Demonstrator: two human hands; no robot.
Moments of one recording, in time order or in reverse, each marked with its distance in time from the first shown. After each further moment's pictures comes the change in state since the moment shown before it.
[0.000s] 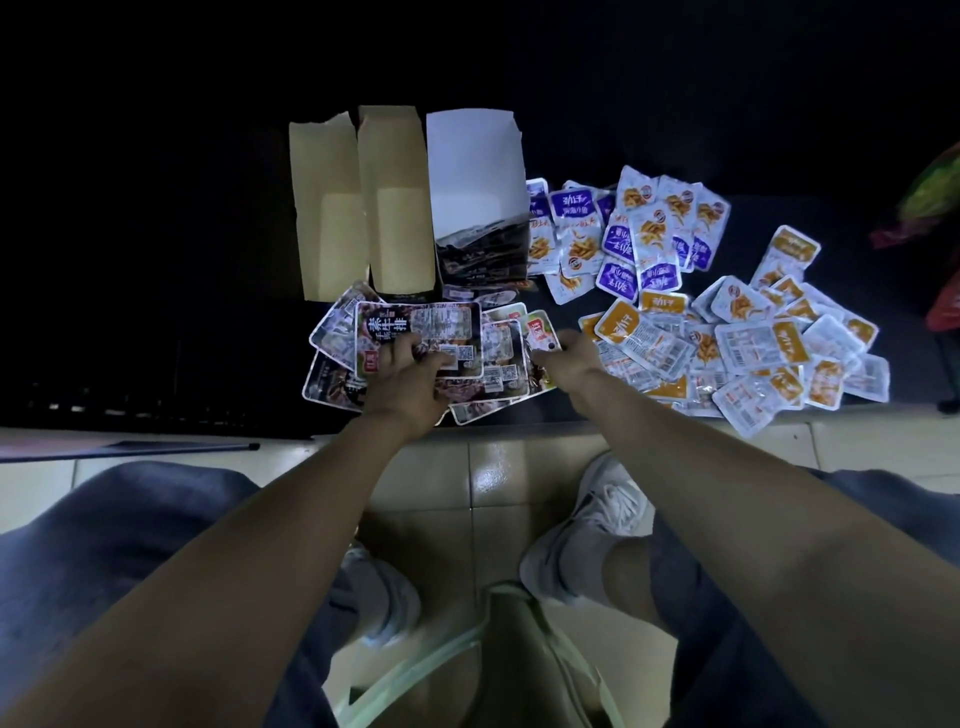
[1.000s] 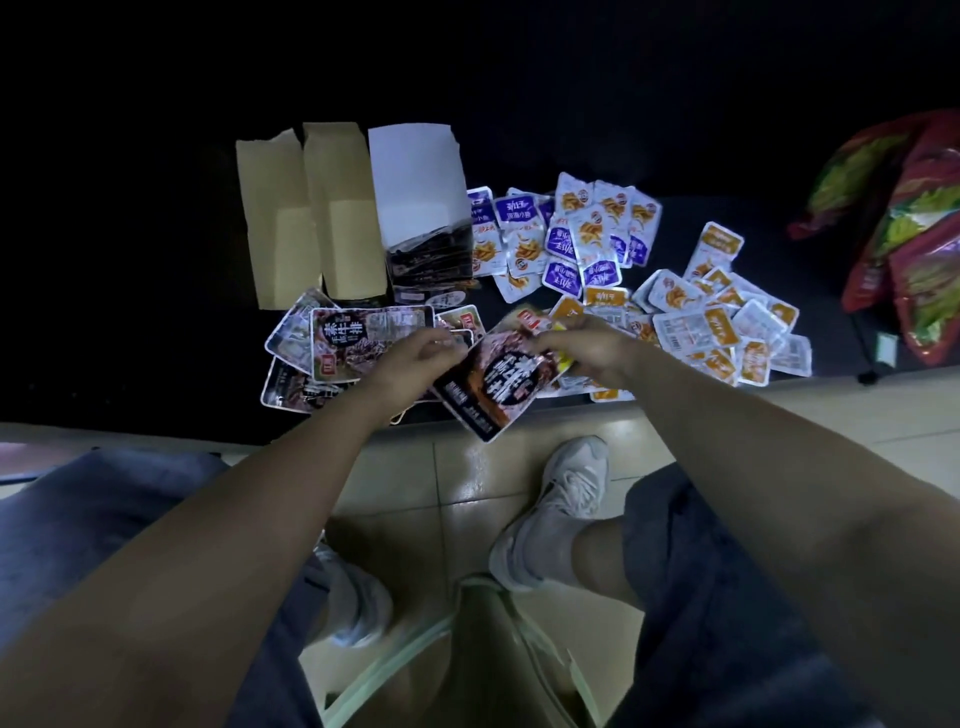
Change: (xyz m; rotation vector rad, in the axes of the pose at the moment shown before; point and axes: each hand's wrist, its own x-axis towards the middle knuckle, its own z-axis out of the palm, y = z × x) left_hand -0.005 0.054 -0.020 -0.818 -0.136 0.003; right_hand -0.028 -0.003 -0.090 0.060 -0.263 0.047
